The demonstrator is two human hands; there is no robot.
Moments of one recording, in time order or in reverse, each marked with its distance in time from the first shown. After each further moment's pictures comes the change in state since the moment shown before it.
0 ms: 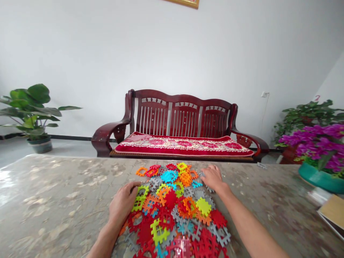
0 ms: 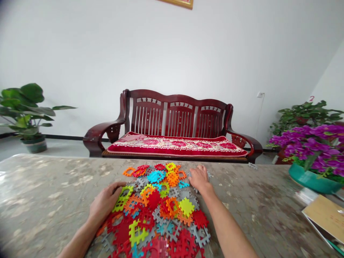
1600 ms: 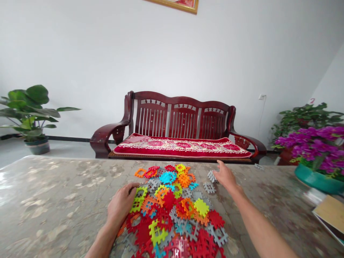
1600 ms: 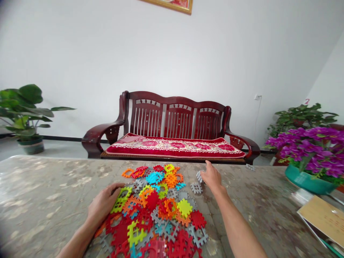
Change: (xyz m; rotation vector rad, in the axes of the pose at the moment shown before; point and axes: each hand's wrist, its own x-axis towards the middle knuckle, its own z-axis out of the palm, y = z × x) left_hand 0.004 -0.005 0.003 -0.018 -0.028 0.013; right_hand -0.006 0.054 -0.015 0.329 0.209 0.369
